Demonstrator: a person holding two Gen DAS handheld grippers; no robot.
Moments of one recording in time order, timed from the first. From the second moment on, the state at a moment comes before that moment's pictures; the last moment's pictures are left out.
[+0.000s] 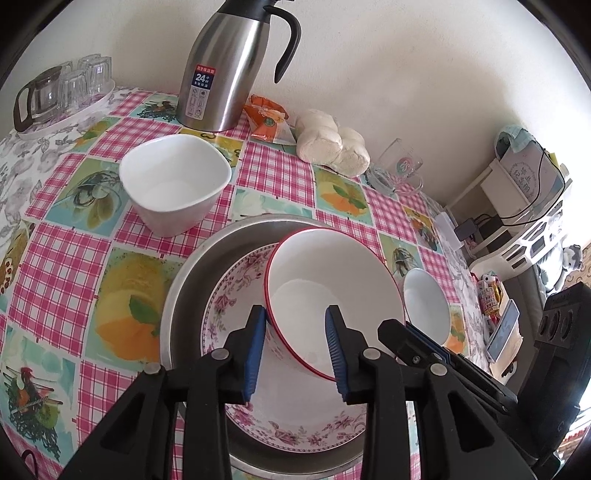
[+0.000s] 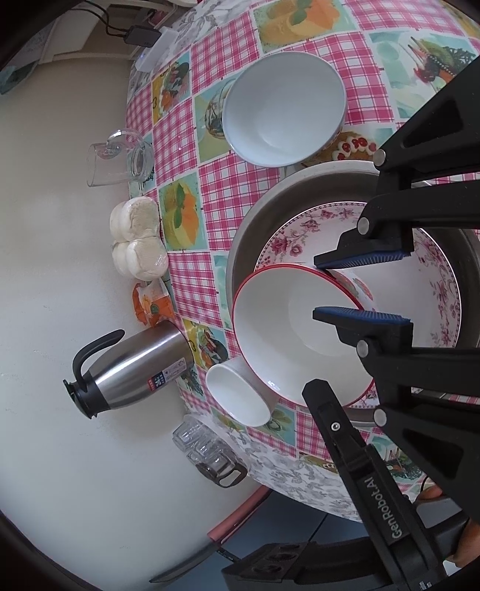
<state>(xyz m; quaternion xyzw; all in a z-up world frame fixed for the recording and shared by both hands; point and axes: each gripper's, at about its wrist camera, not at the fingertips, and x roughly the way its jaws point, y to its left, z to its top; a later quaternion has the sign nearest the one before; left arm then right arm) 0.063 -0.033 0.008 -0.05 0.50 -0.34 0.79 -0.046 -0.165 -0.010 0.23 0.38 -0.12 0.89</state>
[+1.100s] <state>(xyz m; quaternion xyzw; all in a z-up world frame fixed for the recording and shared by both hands) 0.062 -0.034 0.007 -0.05 0.52 -0.33 0.79 -0.047 -0.169 -0.017 0.23 0.39 -0.12 0.88</state>
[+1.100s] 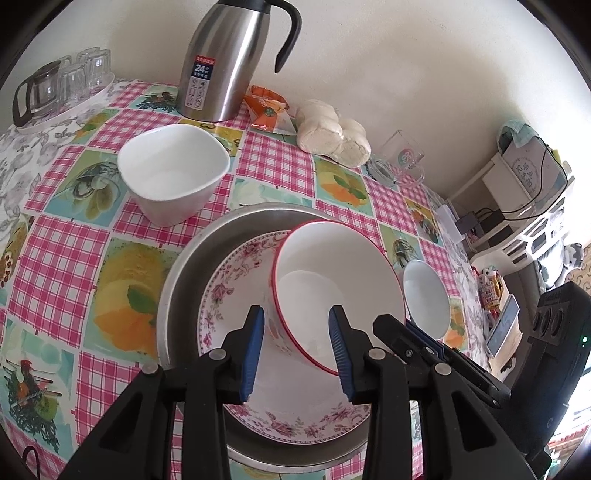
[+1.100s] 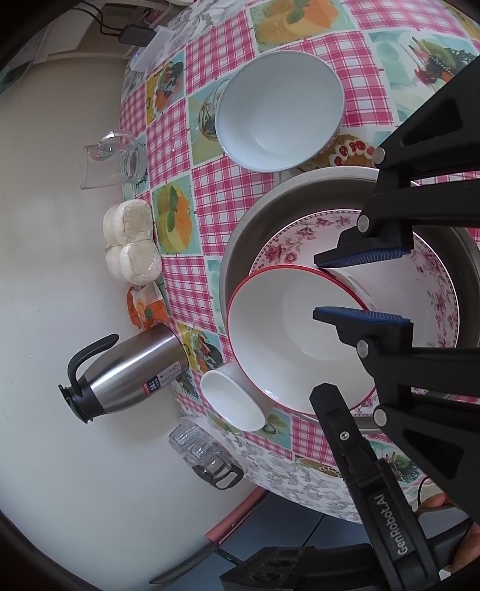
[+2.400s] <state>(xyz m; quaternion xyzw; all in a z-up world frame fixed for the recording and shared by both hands) 0.083 0.008 0.020 -0.03 0.45 -0.15 0.88 -0.052 -0.168 -0.005 0.16 0.34 -0.17 0.91</state>
